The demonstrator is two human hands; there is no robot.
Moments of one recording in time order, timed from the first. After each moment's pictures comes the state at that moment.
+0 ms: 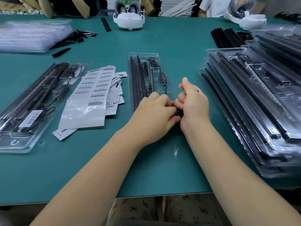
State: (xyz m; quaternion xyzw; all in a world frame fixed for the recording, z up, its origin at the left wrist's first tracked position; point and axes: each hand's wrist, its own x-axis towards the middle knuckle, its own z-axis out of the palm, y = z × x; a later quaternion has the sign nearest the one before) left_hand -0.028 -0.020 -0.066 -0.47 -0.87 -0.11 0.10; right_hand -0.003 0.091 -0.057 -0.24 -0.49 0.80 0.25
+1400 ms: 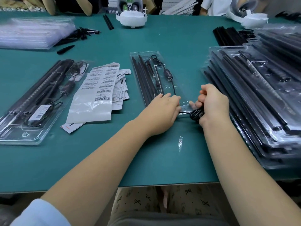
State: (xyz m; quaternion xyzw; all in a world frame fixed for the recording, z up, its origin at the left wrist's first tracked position) left_hand -0.038 -0.006 -0.078 -0.47 -0.87 -0.15 0.02; right_hand 0.007 0.122 -0.060 -0.35 -0.48 0.76 0.28
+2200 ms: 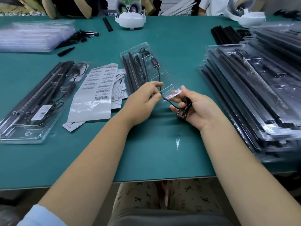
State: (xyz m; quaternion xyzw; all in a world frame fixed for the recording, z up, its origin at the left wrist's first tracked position) left_hand -0.058 -0.043 -0.074 -0.39 -0.83 -0.40 0.00; right_hand 0.020 0.109 -0.062 -0.18 -0.46 0.87 0.06
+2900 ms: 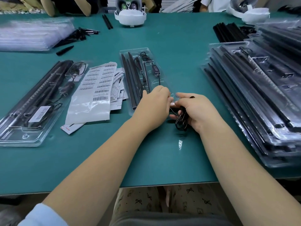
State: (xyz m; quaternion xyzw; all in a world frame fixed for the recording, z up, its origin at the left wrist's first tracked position) left_hand -0.039 -0.009 -0.070 -0.34 -0.91 -0.23 0.03; right_hand 0.012 0.101 -0.064 -0.29 -0.59 0.75 0.07
